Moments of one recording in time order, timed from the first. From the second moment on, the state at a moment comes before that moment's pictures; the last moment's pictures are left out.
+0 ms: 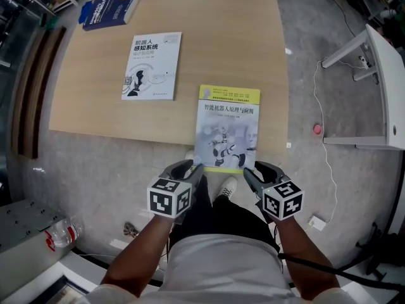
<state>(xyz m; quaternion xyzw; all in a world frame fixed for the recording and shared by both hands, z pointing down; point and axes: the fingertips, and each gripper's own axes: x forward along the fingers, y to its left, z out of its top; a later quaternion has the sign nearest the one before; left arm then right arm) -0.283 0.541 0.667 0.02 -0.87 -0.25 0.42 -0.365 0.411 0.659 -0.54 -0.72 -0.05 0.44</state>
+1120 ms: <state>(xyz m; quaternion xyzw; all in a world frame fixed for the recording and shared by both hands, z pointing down) -0.287 0.541 0.674 0.06 -0.81 -0.47 0.35 -0.371 0.427 0.671 -0.51 -0.66 0.18 0.52</state>
